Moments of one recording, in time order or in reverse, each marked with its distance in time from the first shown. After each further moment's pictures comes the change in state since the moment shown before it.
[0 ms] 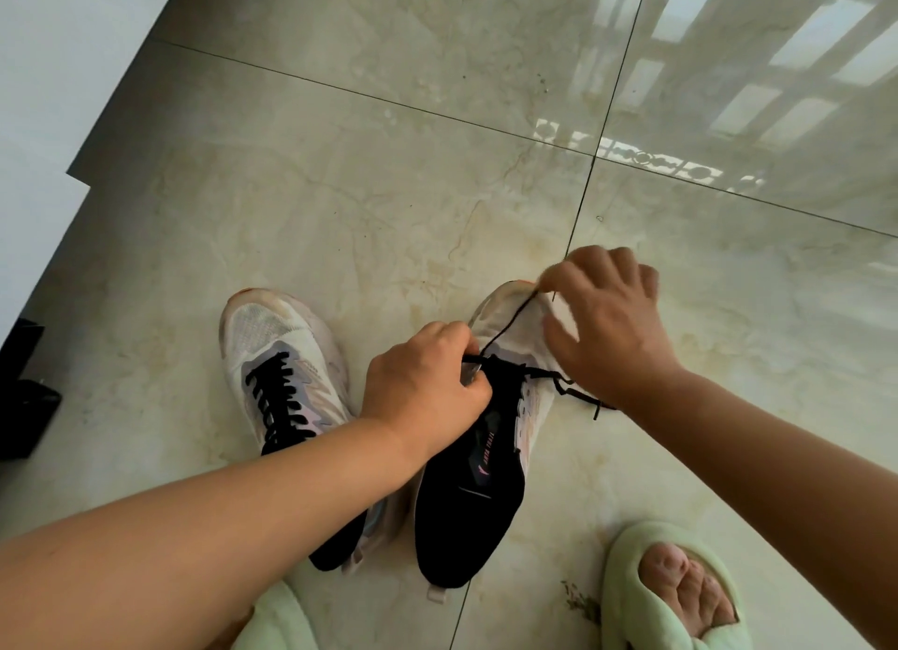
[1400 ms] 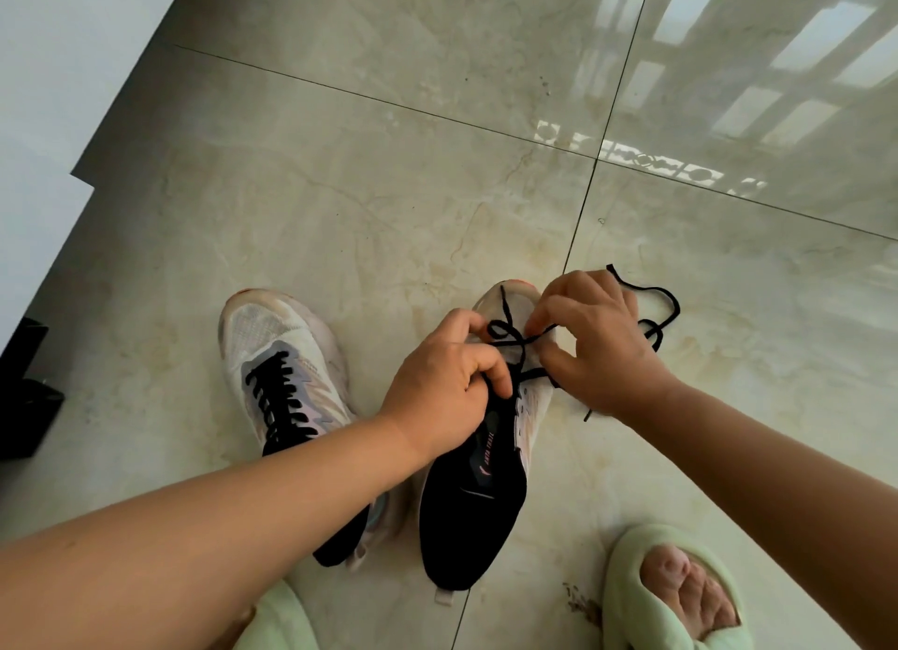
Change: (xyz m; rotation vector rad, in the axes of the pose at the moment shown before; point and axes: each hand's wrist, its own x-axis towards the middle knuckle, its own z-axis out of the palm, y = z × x) left_hand 0.001 -0.001 0.007 -0.378 -0.074 0.149; right_hand -0.008 0.003 0.011 0.301 -0.032 -0.042
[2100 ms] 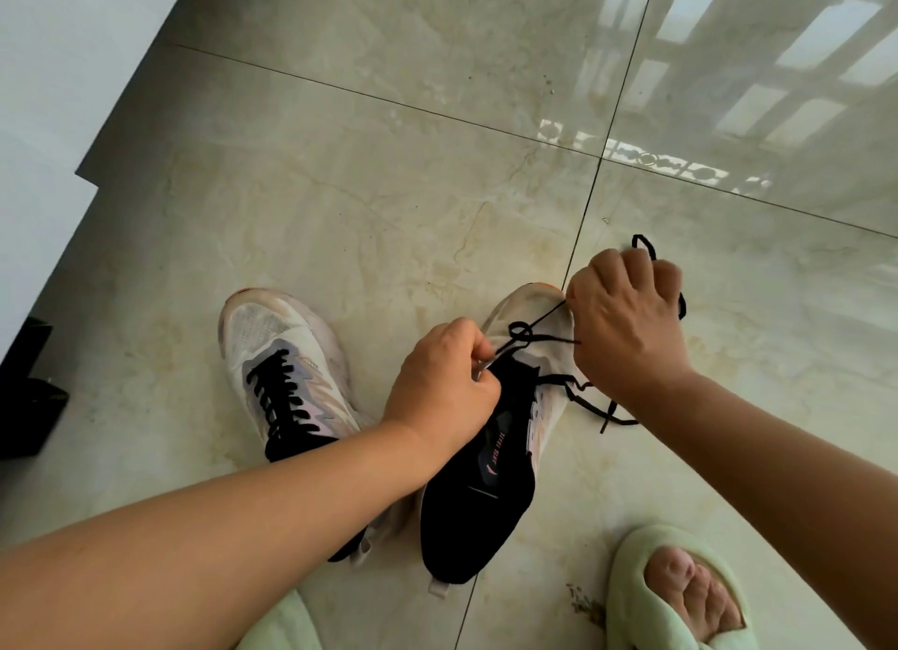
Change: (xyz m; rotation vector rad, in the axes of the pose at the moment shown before) left_hand 0.002 0.010 0.001 0.074 0.103 -0.201; right_hand 0.010 0.011 -0.002 -0.617 0.058 0.094
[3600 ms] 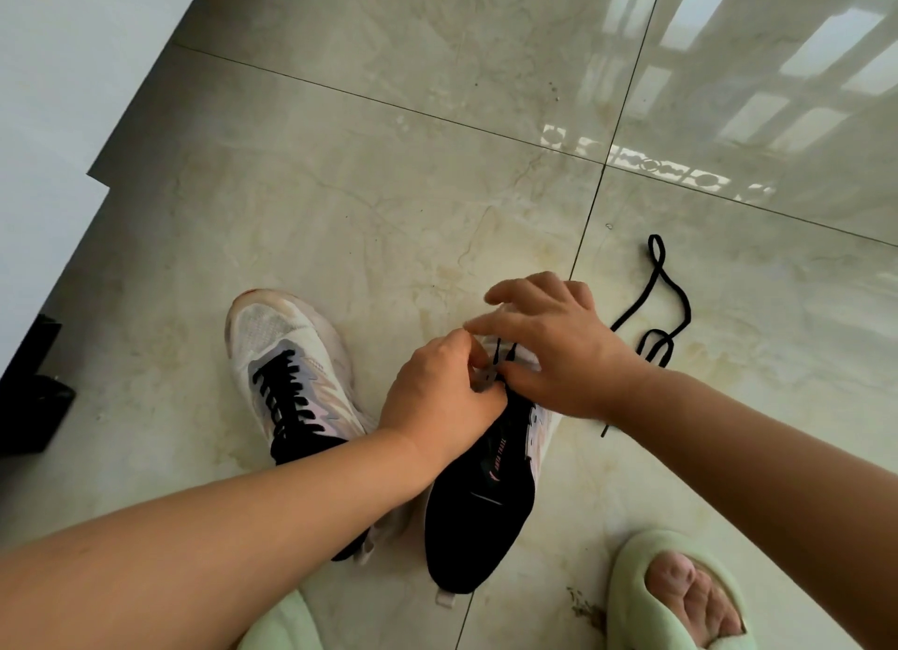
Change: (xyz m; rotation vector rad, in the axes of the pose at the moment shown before) left_hand -0.004 -0.005 -0.001 -0.027 0.003 -0.040; right_hand 0.004 -0.032 -0.026 0.406 -0.233 -0.406
